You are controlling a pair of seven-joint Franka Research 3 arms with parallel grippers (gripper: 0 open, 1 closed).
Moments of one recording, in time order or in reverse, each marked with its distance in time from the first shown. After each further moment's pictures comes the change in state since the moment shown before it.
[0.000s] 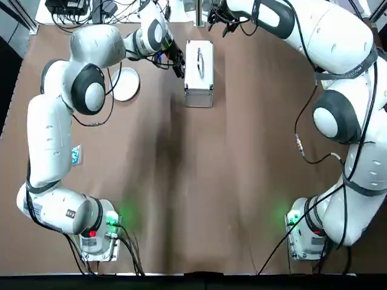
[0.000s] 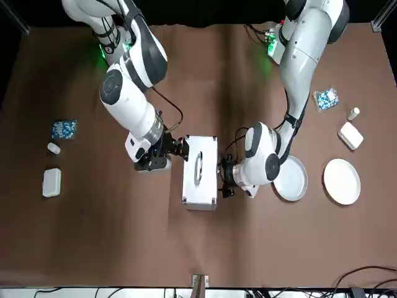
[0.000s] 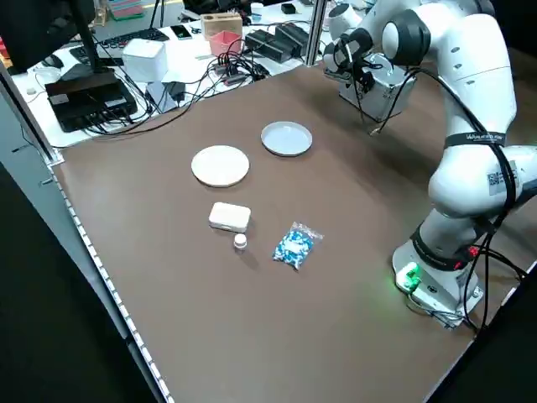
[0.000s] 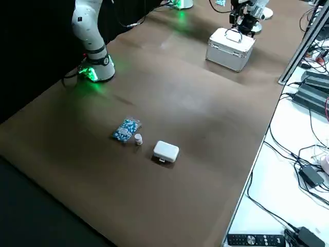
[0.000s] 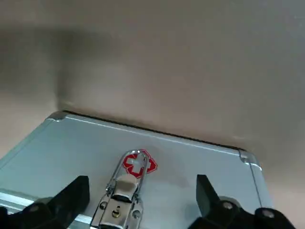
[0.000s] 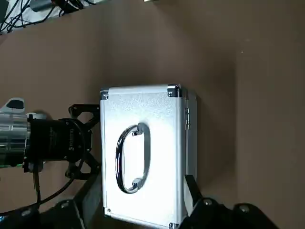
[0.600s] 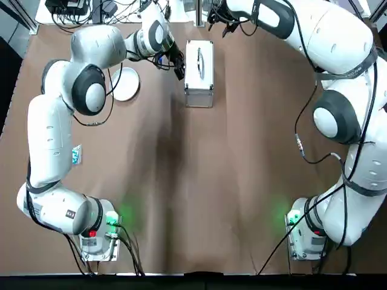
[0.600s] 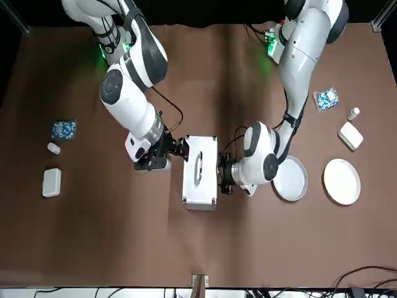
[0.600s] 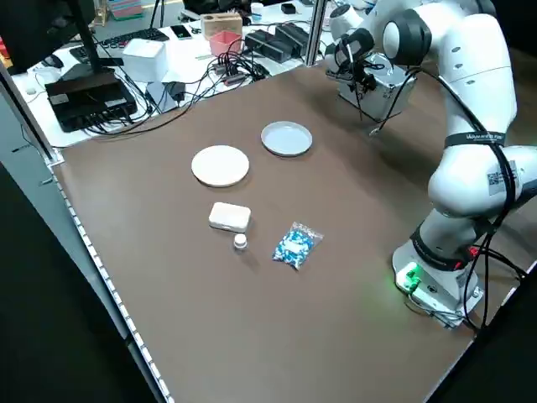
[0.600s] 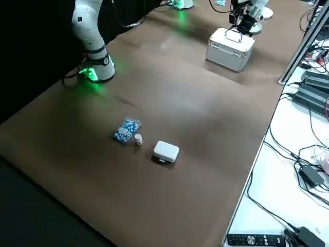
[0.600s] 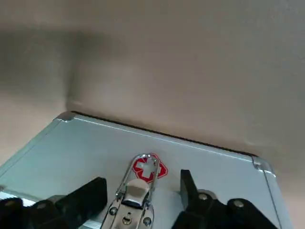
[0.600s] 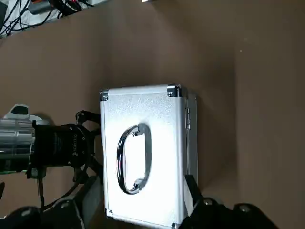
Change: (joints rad) left arm -0.010 0.000 0.004 -0.004 0.001 -0.020 -0.026; right arm 0.001 0.000 -0.002 0.000 0.000 0.002 0.021
